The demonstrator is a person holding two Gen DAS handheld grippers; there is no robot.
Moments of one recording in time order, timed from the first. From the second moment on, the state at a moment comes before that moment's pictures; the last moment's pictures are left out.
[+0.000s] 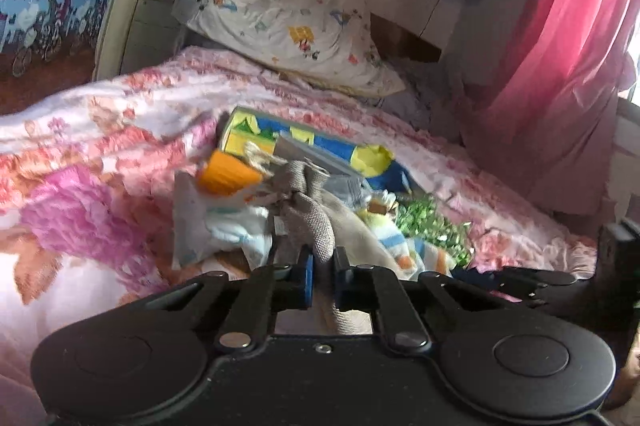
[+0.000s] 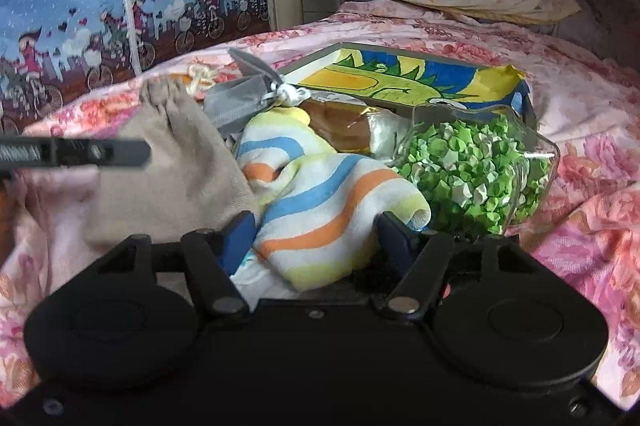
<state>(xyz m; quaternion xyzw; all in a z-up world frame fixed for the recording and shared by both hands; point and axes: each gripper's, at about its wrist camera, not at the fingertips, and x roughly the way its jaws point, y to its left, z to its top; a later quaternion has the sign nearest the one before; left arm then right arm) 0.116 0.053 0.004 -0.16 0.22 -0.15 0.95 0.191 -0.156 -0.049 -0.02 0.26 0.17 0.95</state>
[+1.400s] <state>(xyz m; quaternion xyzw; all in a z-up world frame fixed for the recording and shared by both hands) 0.077 0.010 0.090 -0.12 0.16 -0.13 0.97 0.129 -0.173 0.002 -0.10 0.09 0.07 0.99</state>
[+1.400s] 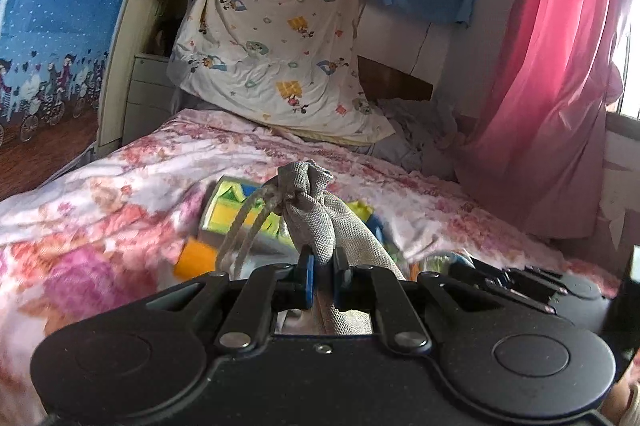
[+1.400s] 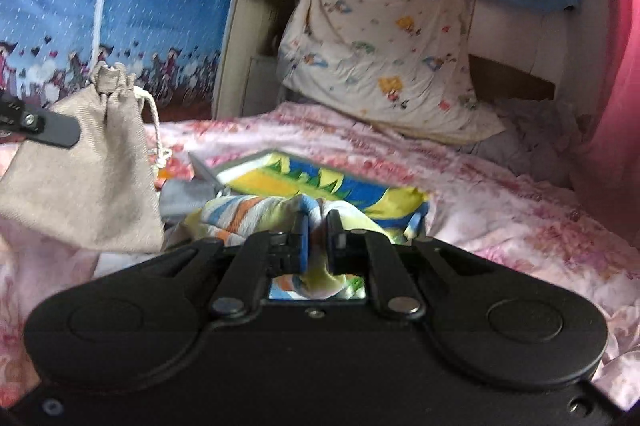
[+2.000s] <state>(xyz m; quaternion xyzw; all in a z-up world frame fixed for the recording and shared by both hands) 0.245 -0.039 0.114 -0.13 0.18 -0.11 0.97 0.236 -0.252 0.046 0.05 0.03 0.03 1.00</state>
